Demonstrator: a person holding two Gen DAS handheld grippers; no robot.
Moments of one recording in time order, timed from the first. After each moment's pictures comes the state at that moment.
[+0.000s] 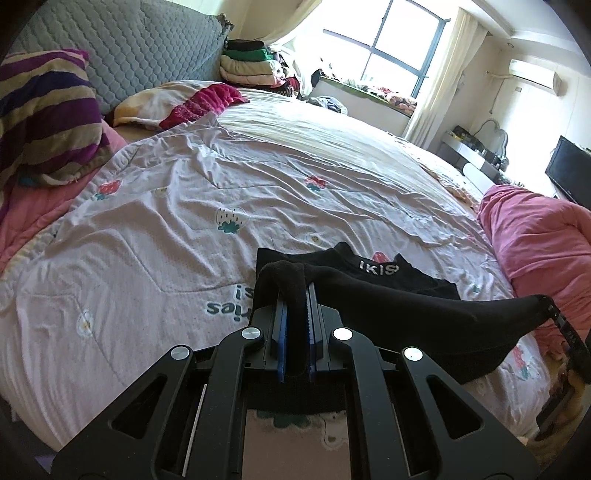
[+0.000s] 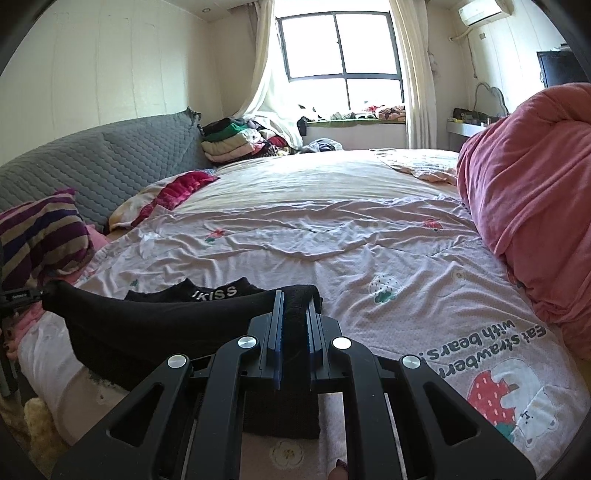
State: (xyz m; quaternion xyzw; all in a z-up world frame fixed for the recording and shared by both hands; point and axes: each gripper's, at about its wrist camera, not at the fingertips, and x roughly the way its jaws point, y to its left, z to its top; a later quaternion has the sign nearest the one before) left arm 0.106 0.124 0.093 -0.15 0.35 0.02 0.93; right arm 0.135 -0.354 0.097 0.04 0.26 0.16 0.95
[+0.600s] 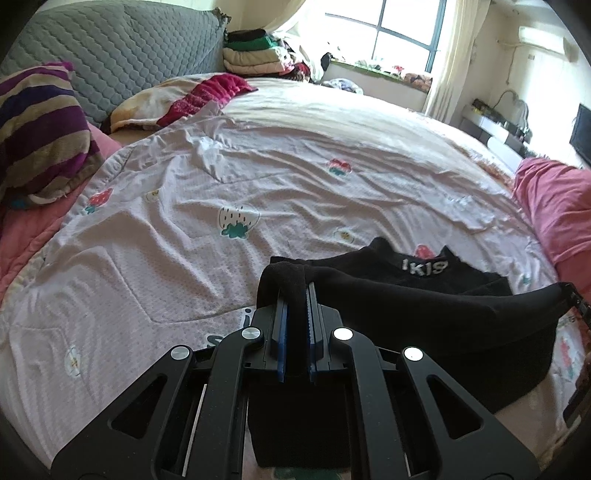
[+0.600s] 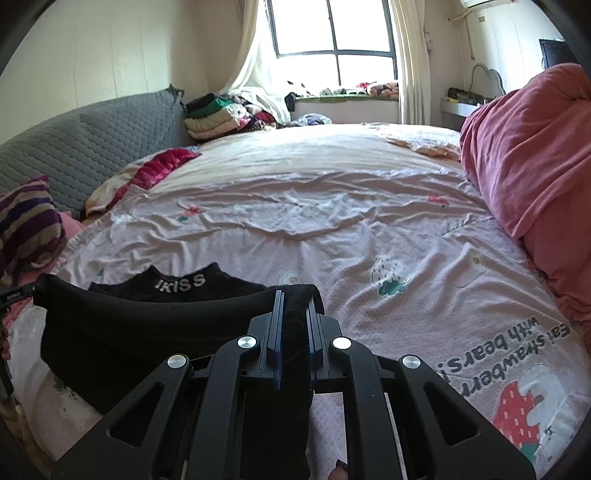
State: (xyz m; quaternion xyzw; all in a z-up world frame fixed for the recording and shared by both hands) left arm 0.175 0.118 0.045 -0.09 0.38 0.06 0.92; right arm 0.207 -0.335 0.041 0.03 0.32 0.14 0.94
